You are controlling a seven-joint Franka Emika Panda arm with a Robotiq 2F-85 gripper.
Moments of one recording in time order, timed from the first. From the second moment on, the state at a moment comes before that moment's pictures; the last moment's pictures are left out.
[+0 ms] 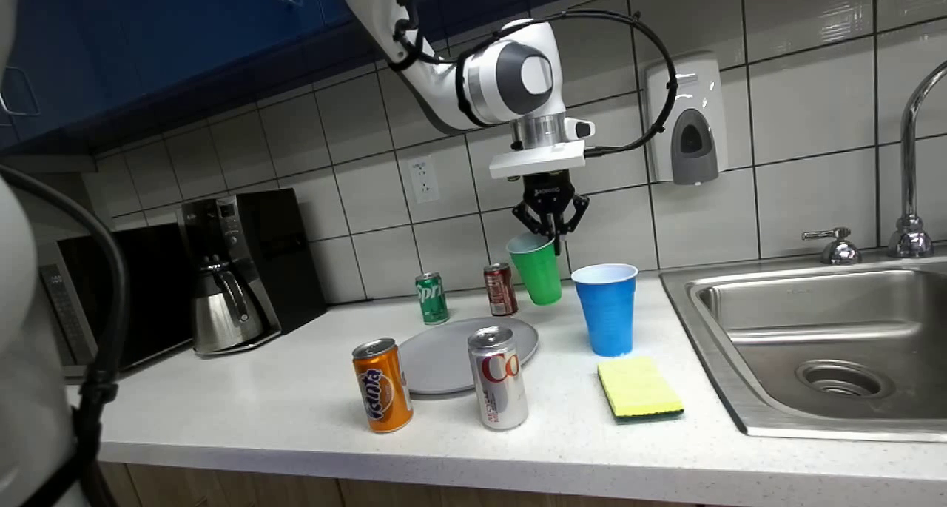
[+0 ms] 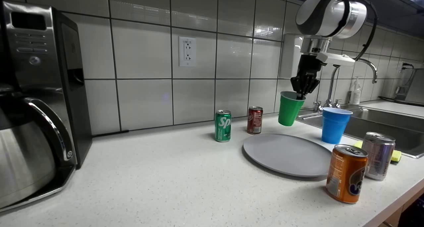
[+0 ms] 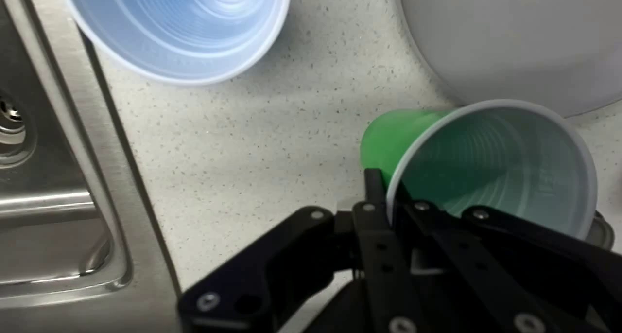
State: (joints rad) arm -0.17 0.32 -0.12 -1.90 0.14 2.34 -0.37
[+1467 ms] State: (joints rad) arm -0.22 0.46 -0.12 -1.74 0.14 2.27 -0.32
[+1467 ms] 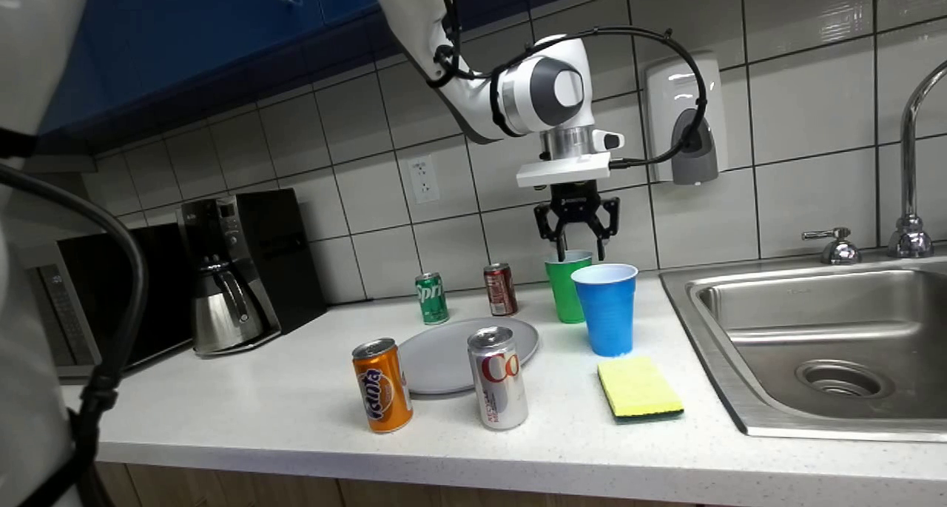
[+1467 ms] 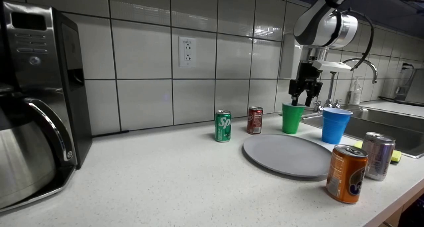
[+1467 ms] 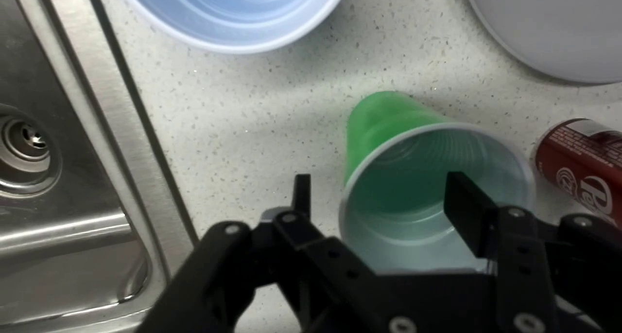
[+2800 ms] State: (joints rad) arm -0.19 0.37 -0.06 -1.79 0.14 2.27 -0.32
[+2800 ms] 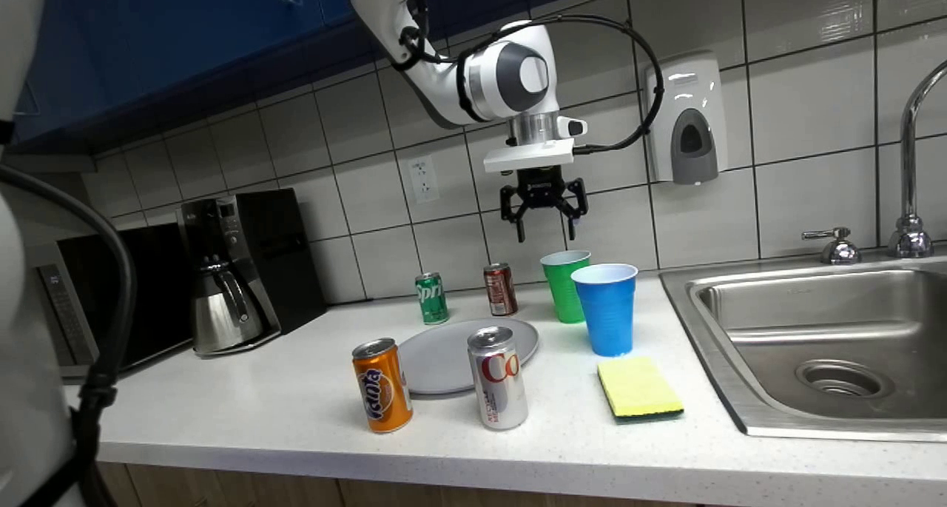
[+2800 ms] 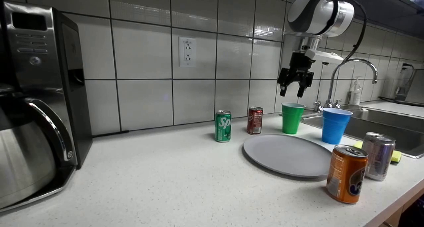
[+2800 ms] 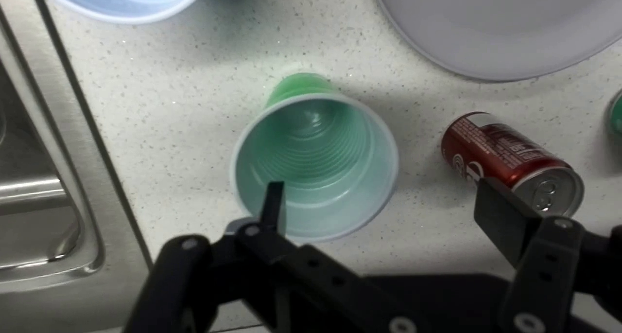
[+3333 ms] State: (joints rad) arm -0.13 0.36 -0.04 -1.82 0.14 2.28 -0.32
